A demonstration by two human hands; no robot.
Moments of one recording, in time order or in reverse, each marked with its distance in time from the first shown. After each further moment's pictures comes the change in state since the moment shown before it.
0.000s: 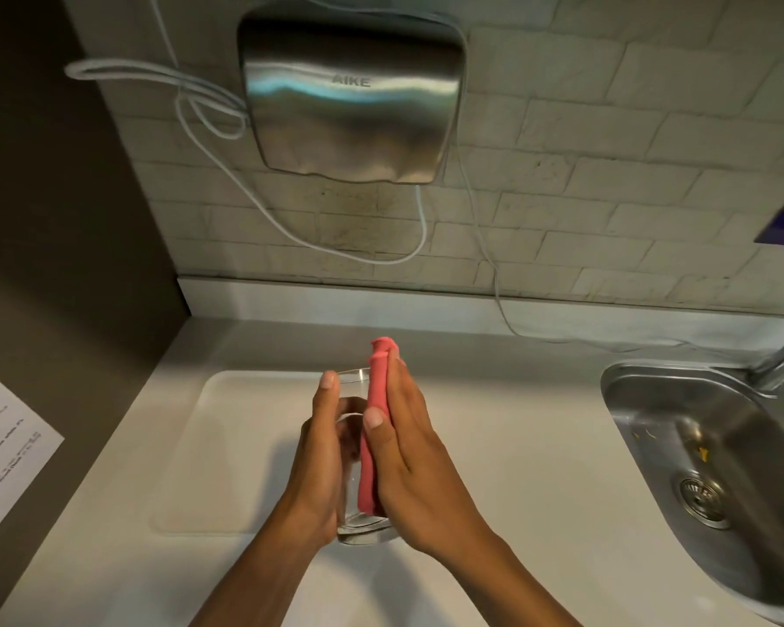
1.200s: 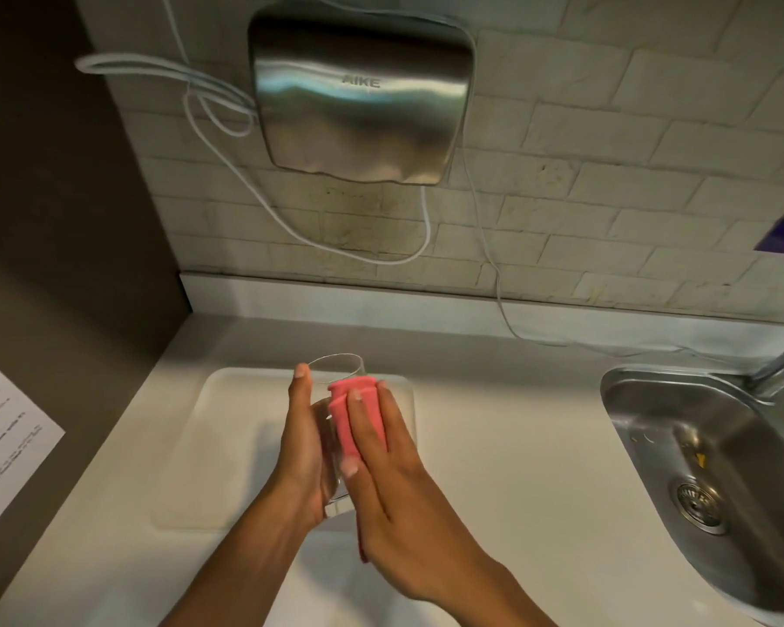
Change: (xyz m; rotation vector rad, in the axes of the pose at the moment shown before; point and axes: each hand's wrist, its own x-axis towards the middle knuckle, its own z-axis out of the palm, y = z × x) left_hand 0.019 0.012 -0.011 -0.147 0.124 -0.129; right_hand -0.017 0.003 0.013 -0.185 -0.165 -0.071
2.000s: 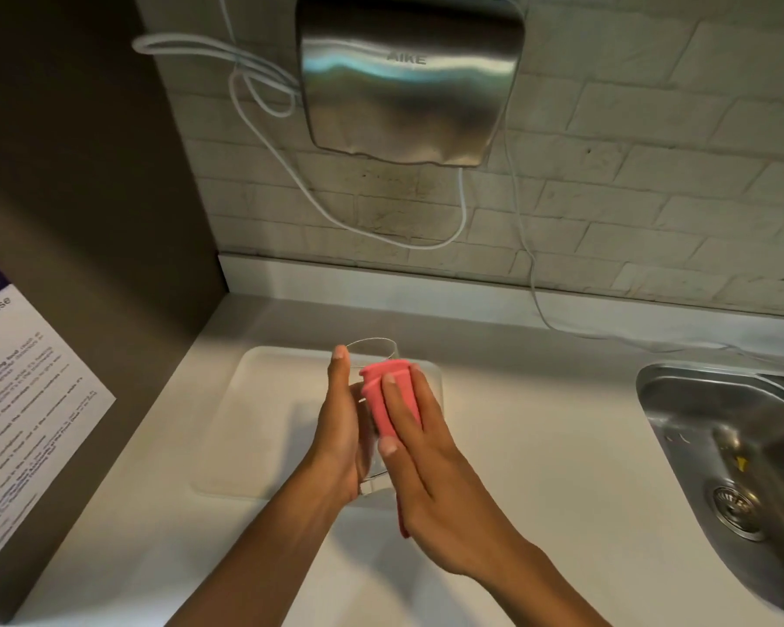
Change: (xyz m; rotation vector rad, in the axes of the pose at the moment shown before) left_hand -0.008 0.000 0.001 0.038 0.003 -0.018; right_hand -0.002 0.000 -0.001 0.031 -0.027 0.041
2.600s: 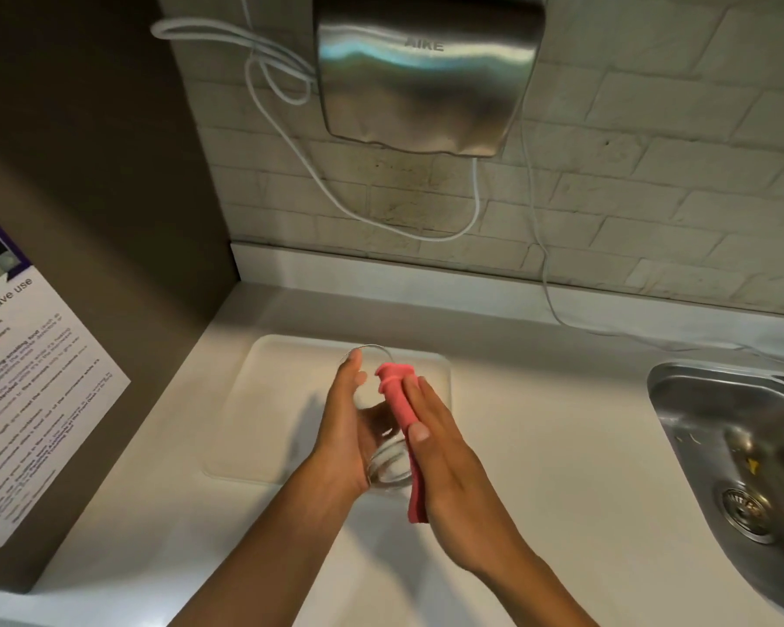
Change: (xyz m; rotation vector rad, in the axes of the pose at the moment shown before) left_hand -0.004 -0.005 -0.009 -0.102 0.015 -0.205; right_hand -0.009 0.002 0.007 0.299 0.027 0.144
